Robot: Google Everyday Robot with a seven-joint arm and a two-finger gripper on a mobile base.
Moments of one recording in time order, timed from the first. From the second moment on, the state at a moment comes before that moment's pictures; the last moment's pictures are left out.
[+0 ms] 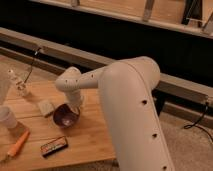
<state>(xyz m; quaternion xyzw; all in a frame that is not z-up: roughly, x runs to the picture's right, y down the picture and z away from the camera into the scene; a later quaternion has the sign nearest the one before) -0.146 0.124 0.833 -0.26 0.23 0.59 0.73</state>
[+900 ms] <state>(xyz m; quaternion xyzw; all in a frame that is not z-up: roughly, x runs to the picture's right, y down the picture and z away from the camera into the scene) -0.168 0.093 0.831 -0.26 0.22 0.56 0.75</state>
